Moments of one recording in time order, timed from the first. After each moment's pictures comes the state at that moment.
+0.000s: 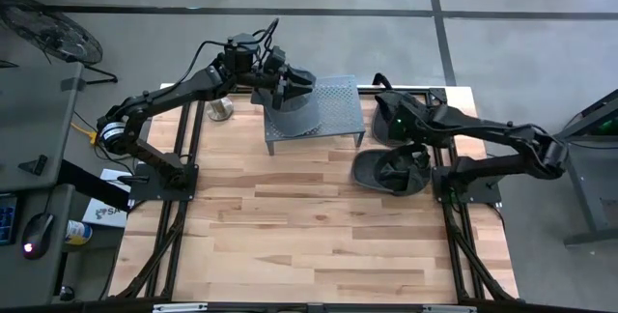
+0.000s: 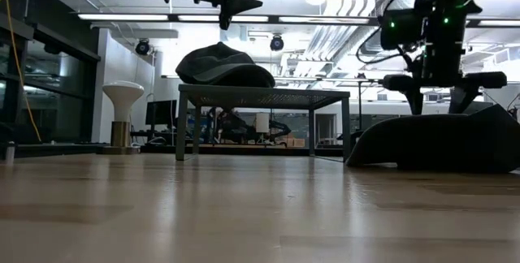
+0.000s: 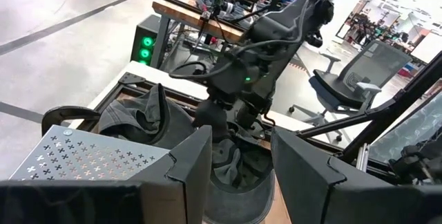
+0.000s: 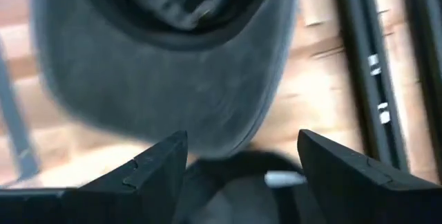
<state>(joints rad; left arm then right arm) 0.59 1.45 1.29 0.00 0.62 -0.24 -0.57 1.14 0.69 -0.95 0.32 1.18</state>
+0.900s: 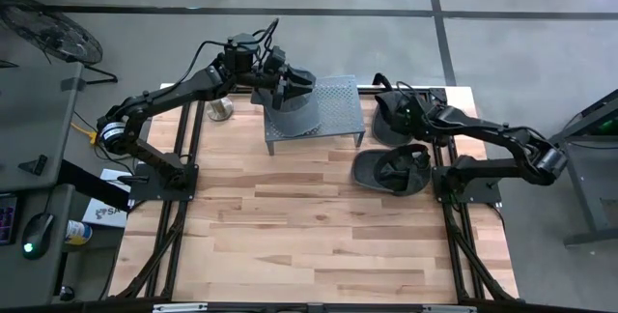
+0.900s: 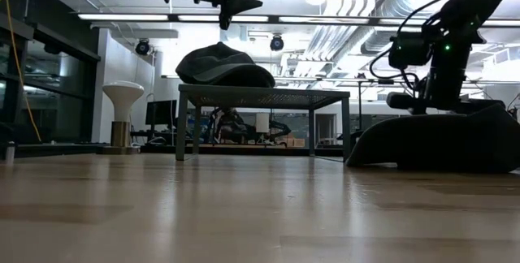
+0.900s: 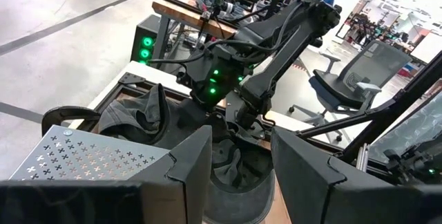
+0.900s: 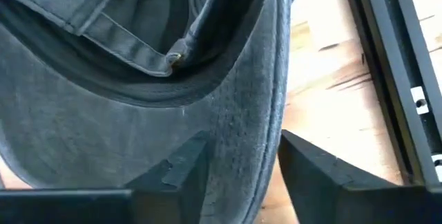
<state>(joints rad) 0.60 1.45 1.29 0.00 0.62 -0.24 -0.82 1.15 0.53 -0.63 0.21 1.04</state>
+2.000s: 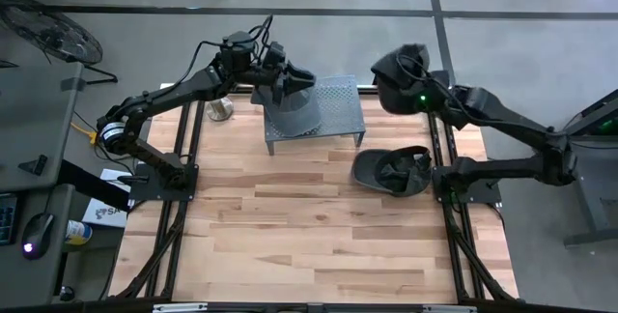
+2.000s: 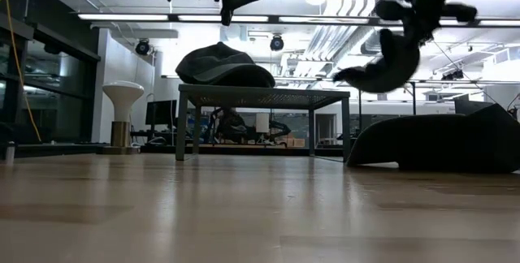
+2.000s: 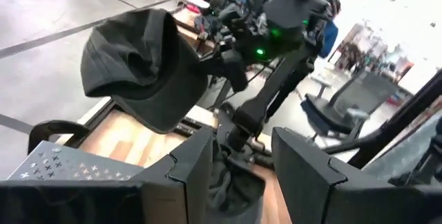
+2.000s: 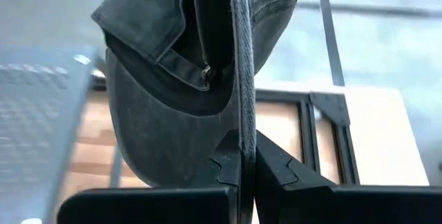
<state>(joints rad) 0.60 1.45 1.29 0.09 0.61 -0.36 -0.52 1.01 1.09 -1.07 0.65 0.80</state>
